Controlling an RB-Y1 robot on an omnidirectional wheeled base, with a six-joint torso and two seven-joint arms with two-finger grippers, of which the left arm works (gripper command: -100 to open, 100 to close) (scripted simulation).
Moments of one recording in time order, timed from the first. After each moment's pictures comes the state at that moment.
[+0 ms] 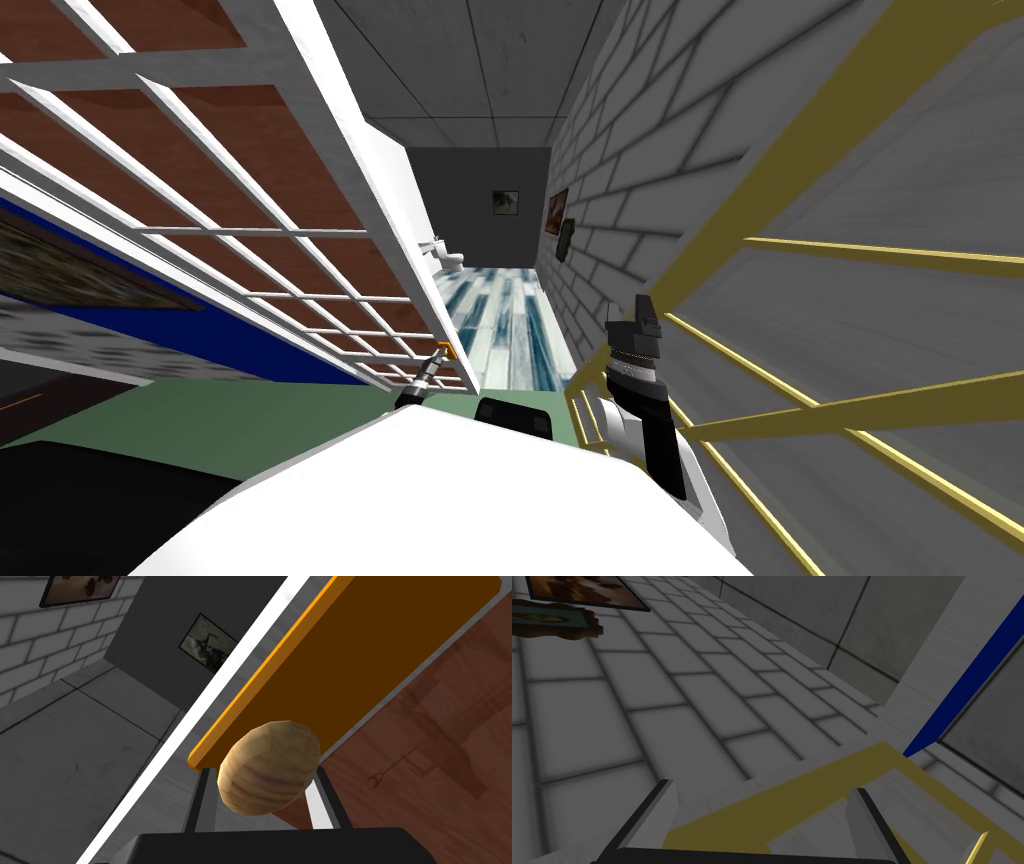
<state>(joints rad) 0.16 0.21 0.39 -0.74 -0.36 -1.06 -0.43</state>
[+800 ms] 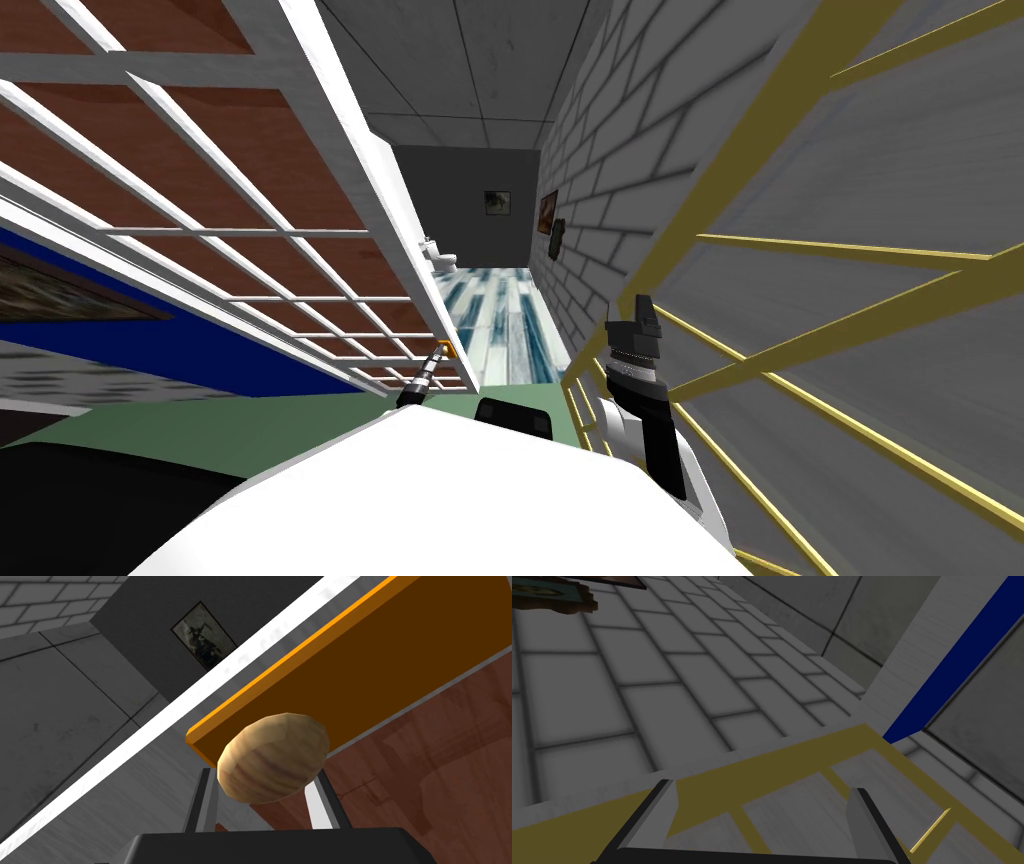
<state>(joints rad) 0.14 0.21 0.39 -0.72 -0.31 -1.04 -0.24</state>
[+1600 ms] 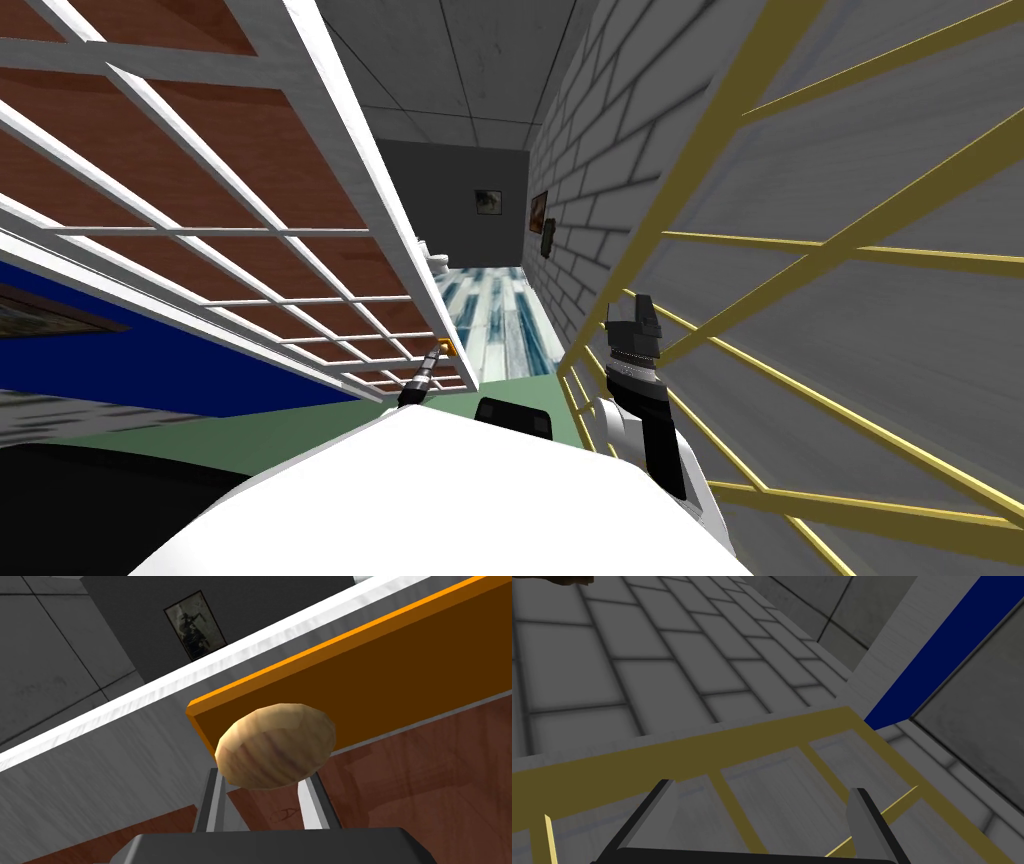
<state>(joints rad) 0.11 0.22 0.39 -0.69 -0.24 -1.02 -0.04</state>
